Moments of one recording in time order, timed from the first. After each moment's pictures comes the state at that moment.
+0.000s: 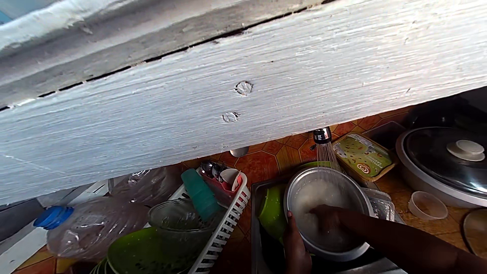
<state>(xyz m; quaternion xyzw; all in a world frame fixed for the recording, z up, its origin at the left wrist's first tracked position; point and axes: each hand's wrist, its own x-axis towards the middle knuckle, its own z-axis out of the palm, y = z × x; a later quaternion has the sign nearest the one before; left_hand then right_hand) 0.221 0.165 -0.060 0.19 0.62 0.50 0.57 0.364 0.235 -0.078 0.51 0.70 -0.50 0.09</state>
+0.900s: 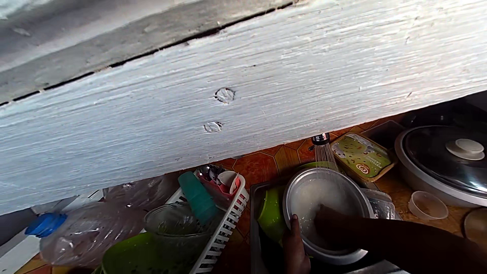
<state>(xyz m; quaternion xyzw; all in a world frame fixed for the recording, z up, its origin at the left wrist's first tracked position) 0.221 0.167 -0.055 0.18 0.64 0.48 0.57 0.363 0.217 -0.089 0.34 0.89 -0.21 0.21</state>
